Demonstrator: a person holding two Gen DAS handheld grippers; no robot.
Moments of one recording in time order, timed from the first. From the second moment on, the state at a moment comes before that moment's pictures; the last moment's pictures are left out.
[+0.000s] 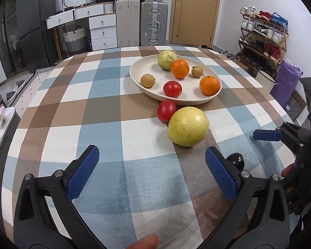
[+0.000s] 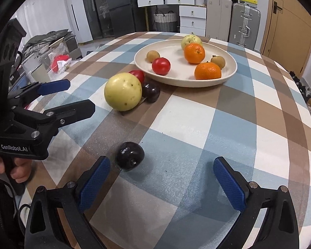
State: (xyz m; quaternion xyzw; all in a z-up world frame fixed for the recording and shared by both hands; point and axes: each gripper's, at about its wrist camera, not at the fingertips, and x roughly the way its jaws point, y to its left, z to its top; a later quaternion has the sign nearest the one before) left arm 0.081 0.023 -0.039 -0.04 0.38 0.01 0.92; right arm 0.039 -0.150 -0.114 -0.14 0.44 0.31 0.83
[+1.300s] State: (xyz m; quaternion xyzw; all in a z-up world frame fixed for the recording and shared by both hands) left arm 0.085 0.017 -0.044 -0.04 0.38 0.01 0.92; right arm 0.029 -0.149 -0.097 -0.15 0.39 0.35 0.84
